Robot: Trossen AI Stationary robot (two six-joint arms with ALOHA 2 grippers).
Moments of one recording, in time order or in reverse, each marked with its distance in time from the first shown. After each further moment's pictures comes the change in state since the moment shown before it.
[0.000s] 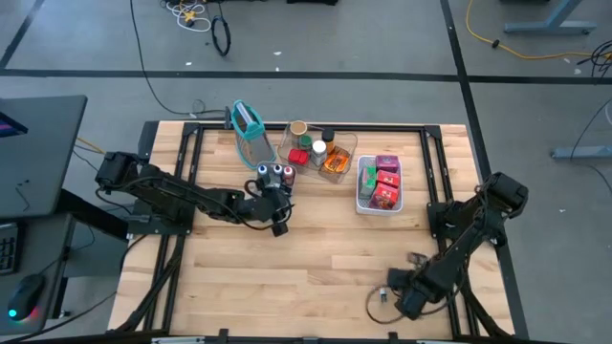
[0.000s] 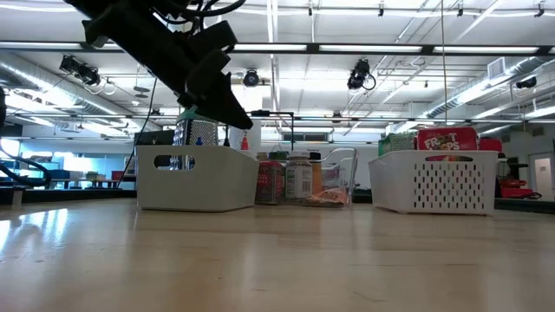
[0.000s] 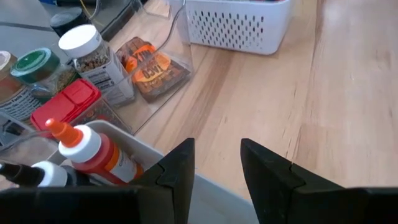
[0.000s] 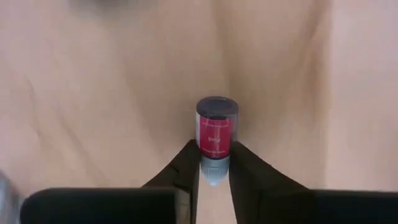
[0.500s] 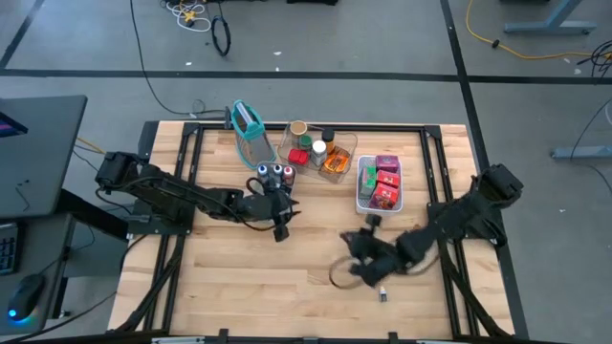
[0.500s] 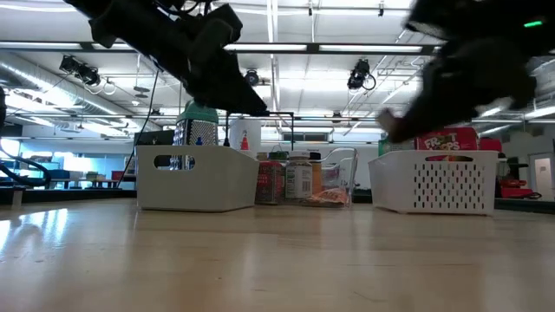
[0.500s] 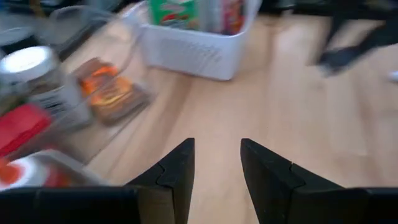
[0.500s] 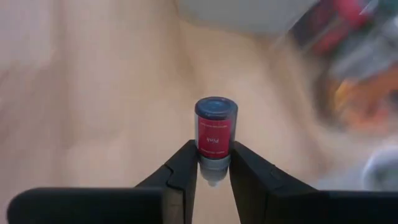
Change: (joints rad) left arm 0.000 0.000 0.000 0.116 0.129 -0.002; right arm -0.300 -0.045 0.001 0.329 0.895 -0.549
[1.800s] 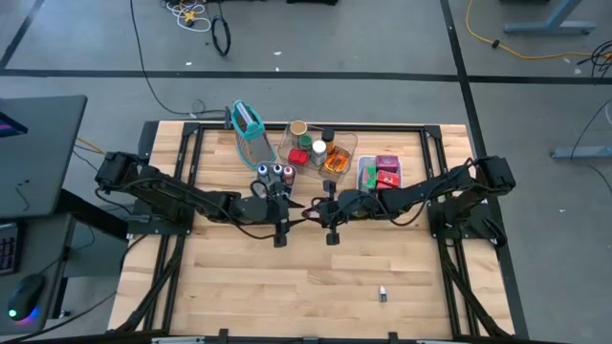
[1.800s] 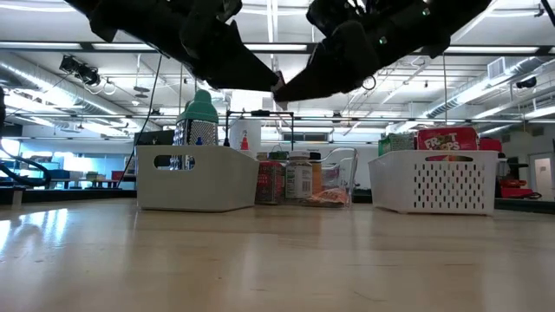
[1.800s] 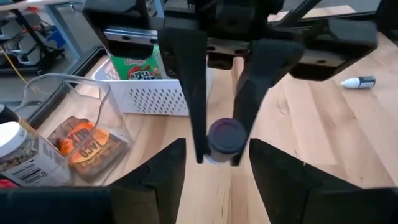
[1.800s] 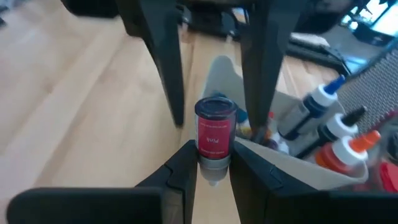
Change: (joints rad) left arm -0.042 0.000 0.000 0.148 0.062 0.199; right arm -0.493 -0.002 0.002 0.685 -0.649 -0.818
